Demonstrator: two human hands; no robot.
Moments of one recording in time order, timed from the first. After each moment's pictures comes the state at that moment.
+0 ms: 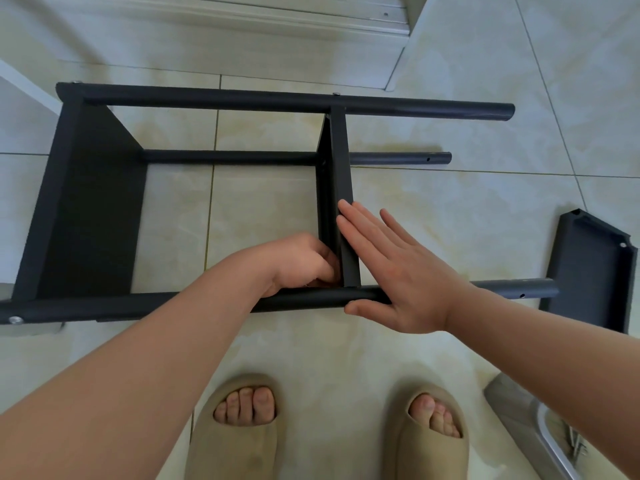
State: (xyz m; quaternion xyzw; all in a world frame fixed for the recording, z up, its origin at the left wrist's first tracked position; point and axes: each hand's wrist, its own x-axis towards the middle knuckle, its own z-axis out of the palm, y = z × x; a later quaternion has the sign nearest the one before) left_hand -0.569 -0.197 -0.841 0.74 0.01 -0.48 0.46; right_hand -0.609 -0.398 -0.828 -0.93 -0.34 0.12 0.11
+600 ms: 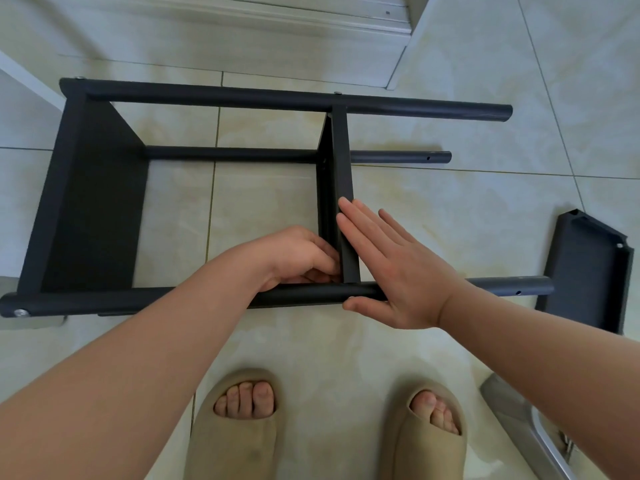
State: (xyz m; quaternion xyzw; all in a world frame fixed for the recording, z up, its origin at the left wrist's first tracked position) left_hand -0.568 -0.196 -0.850 0.67 0.09 -0.49 0.55; right_hand -0.610 -0.398 -0.833 -0.93 -0.35 0.10 0.10
